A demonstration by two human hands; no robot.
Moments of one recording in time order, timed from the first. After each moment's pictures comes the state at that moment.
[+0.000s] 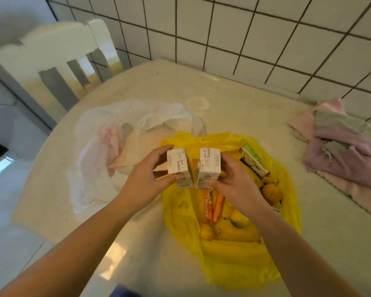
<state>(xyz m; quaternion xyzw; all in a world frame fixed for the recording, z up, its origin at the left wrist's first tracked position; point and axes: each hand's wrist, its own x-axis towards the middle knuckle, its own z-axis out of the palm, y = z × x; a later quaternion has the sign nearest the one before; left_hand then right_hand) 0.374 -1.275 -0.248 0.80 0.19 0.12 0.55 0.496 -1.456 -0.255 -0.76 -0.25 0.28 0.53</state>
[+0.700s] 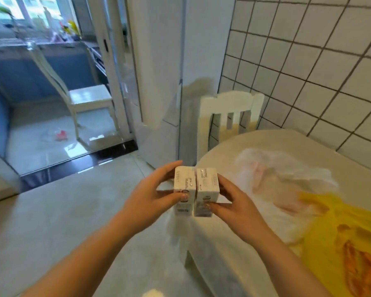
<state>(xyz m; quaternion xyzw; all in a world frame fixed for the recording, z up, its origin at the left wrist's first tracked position) 0.013 -1.168 -0.169 0.77 0.35 0.29 0.45 0.200 -1.254 -0.186 -0.61 -0.54 0.33 0.47</state>
